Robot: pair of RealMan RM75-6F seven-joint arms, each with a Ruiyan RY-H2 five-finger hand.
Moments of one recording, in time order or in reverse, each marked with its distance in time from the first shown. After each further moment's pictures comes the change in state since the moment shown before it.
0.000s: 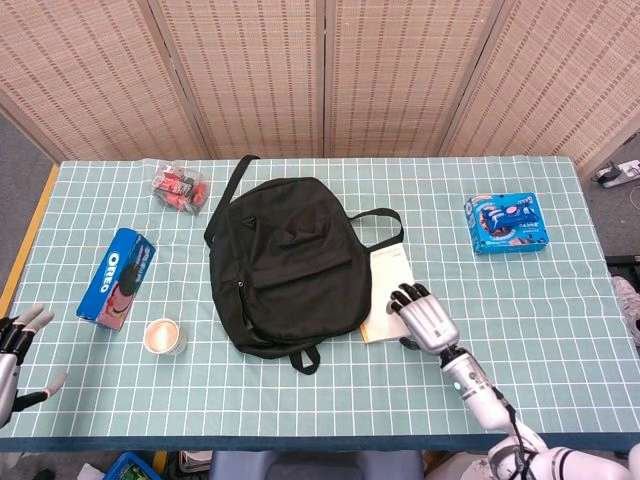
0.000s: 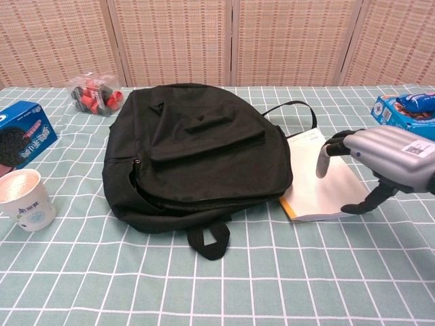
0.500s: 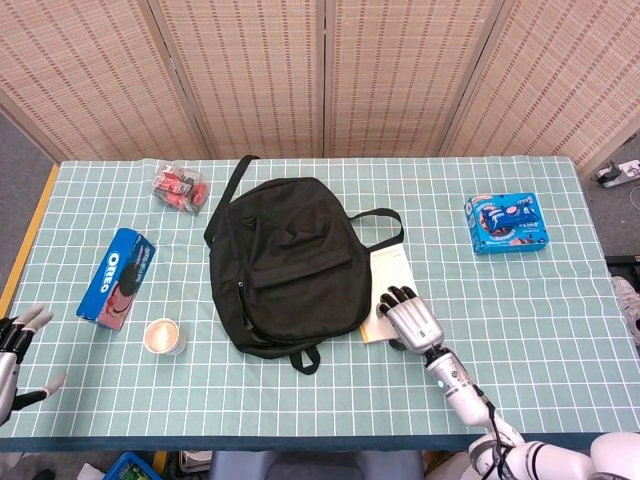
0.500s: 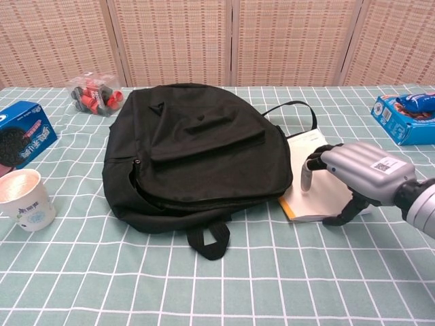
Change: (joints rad) left arm -0.004 -0.008 -0.002 0.028 -0.016 -0.020 -0.020; right arm 0.036 -0.112 -0.024 0.131 0.027 0.006 0.007
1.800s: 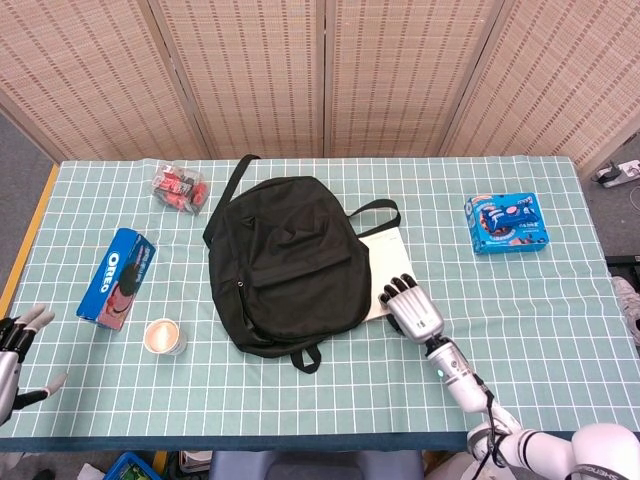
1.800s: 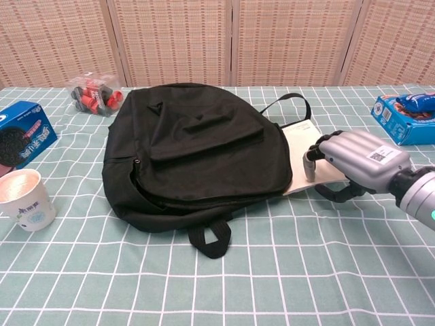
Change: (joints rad) left arm -0.006 0.009 -0.002 -0.008 -0.003 -0.015 0.002; right arm 0.058 -0.057 -0.011 0.179 -0.038 0.058 0.046
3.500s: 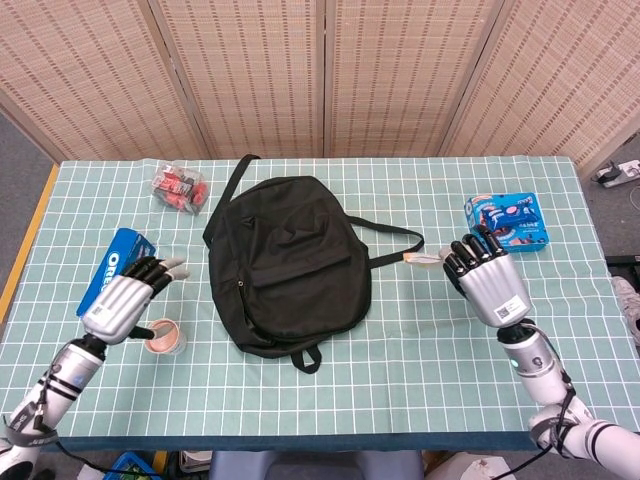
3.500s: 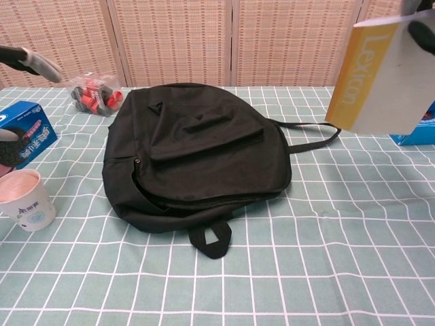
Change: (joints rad) left arm -0.456 -0.023 -0.116 -0.085 0.001 -0.489 0.029; right arm -0.049 0.328 0.079 -0.148 -0.200 0.553 0.003
